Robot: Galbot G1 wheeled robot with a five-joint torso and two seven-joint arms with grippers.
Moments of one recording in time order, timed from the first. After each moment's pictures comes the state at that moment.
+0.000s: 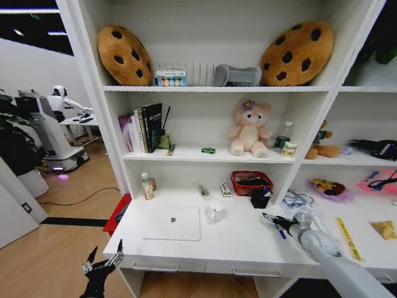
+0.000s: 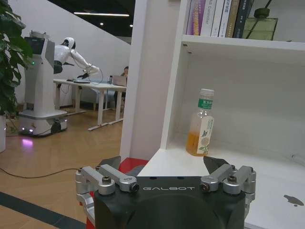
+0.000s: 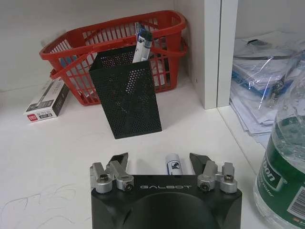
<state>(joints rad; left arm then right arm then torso) 1.94 -1.51 -0.77 -2.17 -0.36 -0.09 -0.03 -1.19 0.76 0.49 1.48 1.01 -0.41 0.04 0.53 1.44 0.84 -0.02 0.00</state>
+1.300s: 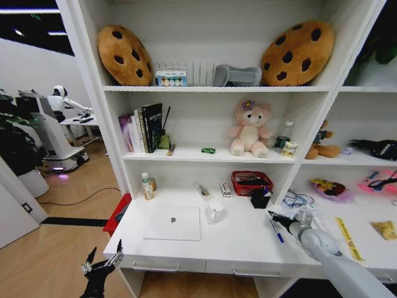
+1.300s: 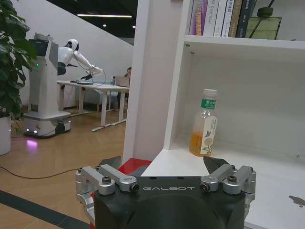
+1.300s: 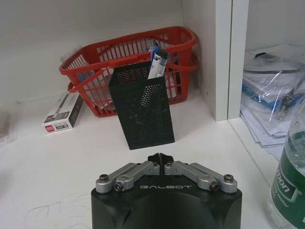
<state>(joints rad) 1.94 -1.51 -0.77 -2.17 -0.35 -0.10 -0.05 -1.22 0.77 0.52 1.54 1.01 -0.38 0.04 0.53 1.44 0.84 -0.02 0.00</state>
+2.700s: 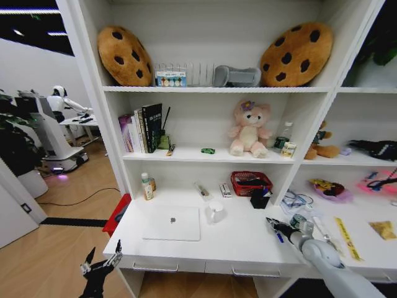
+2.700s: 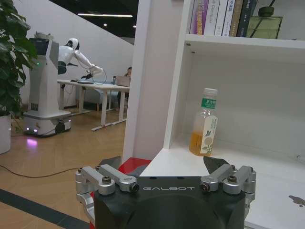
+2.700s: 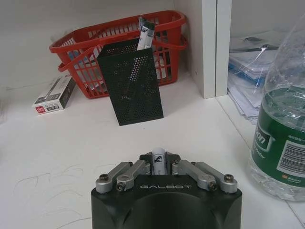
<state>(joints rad) 1.94 -1.51 -0.77 -2.16 -0.35 -0.09 -0.05 -1.29 0.80 0.54 1.53 0.97 -0.38 0.03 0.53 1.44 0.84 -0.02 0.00</state>
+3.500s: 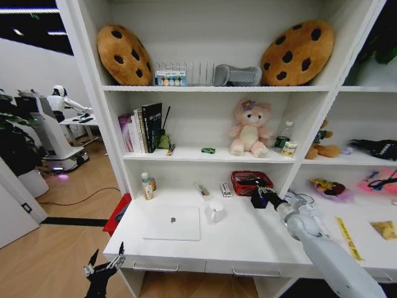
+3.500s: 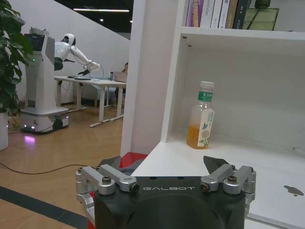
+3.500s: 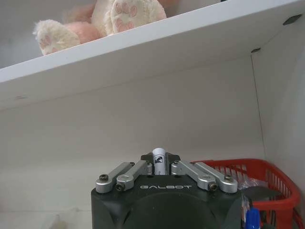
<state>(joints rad) 1.94 -1.51 -0.75 -2.16 -0.33 -0.09 -0.05 -0.88 0.83 0.33 1.33 0.94 0.07 -0.23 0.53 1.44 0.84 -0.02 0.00</state>
